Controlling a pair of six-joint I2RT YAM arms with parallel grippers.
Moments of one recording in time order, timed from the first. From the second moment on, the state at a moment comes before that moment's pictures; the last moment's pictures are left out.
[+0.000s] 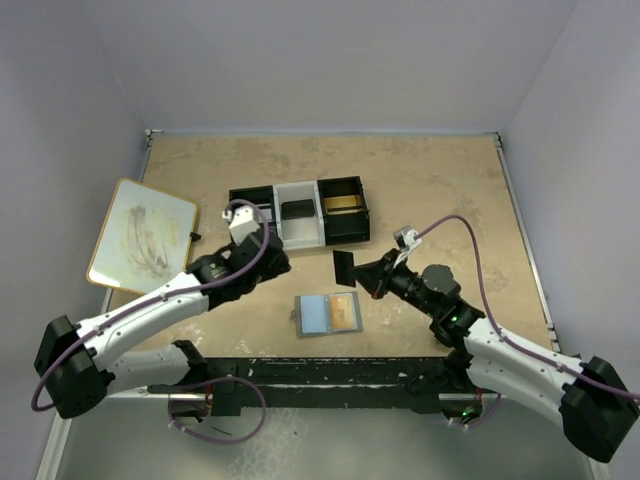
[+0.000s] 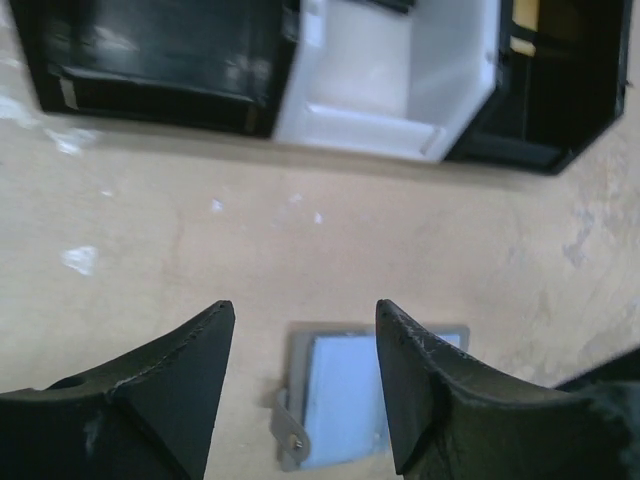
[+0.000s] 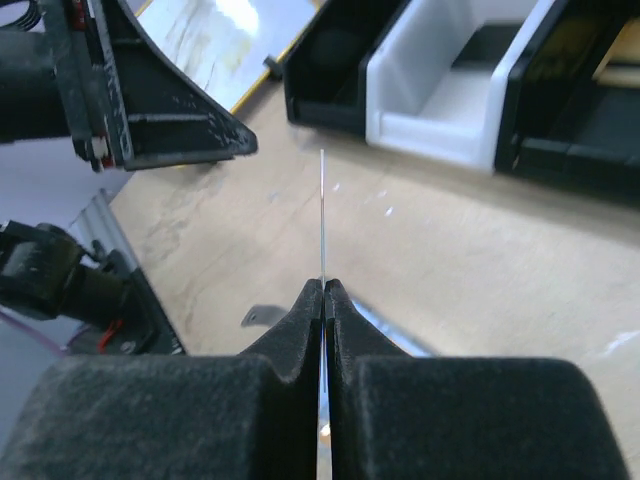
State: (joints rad) left arm -0.90 1.14 0.82 -0.52 -0.51 -1.01; right arm 0.72 0.85 0.25 0.48 -0.17 0.56
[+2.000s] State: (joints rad) left arm -0.35 0.80 0.85 -0.71 -0.71 -0.61; right arm 0.70 2.06 1.45 0.10 -0.05 -0.91
